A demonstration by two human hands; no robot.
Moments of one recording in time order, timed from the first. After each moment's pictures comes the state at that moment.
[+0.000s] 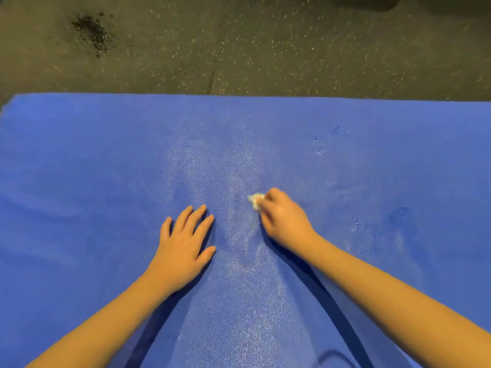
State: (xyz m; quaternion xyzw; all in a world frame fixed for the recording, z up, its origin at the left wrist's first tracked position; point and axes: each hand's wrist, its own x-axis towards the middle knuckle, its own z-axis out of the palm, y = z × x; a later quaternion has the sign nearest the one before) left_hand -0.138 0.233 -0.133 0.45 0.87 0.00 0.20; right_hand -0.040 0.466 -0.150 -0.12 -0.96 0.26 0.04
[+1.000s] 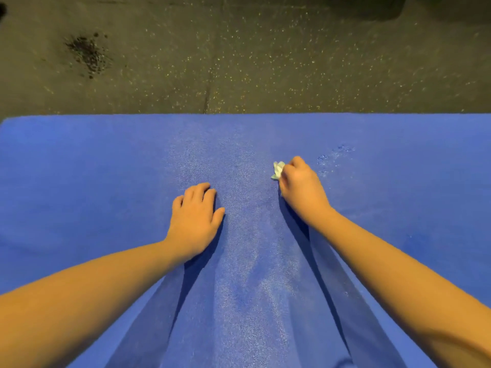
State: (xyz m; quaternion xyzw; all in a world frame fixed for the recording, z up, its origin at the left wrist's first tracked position) left_hand -0.208 0.333 -0.136 0.38 0.91 0.04 0.16; right_hand -0.117 0.555 -0.159 -0.21 -0.94 0.23 0.15
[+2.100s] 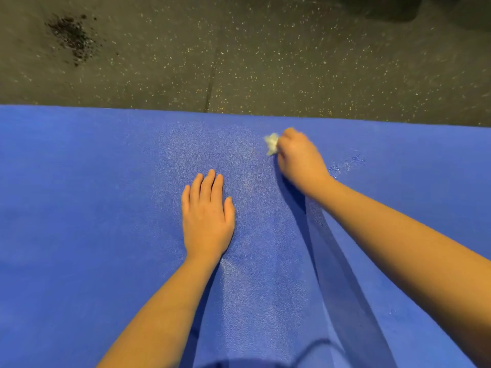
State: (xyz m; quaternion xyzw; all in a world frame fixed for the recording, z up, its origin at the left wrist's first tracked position) left_hand -0.212 0.375 -0.186 0.28 0.95 0.16 -0.02; right_hand -0.193 0.590 -0.147 -0.15 -0.97 0.17 0.07
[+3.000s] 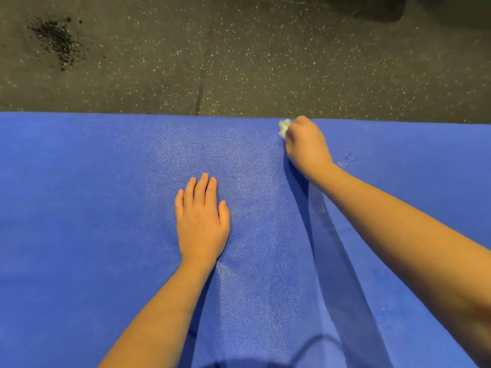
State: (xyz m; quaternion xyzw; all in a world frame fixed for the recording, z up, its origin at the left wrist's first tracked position) left_hand -0.212 0.375 -0.186 0.28 0.95 0.15 -0.03; right_hand -0.200 0.624 -0.147 -0.26 -0.95 0.15 0.04
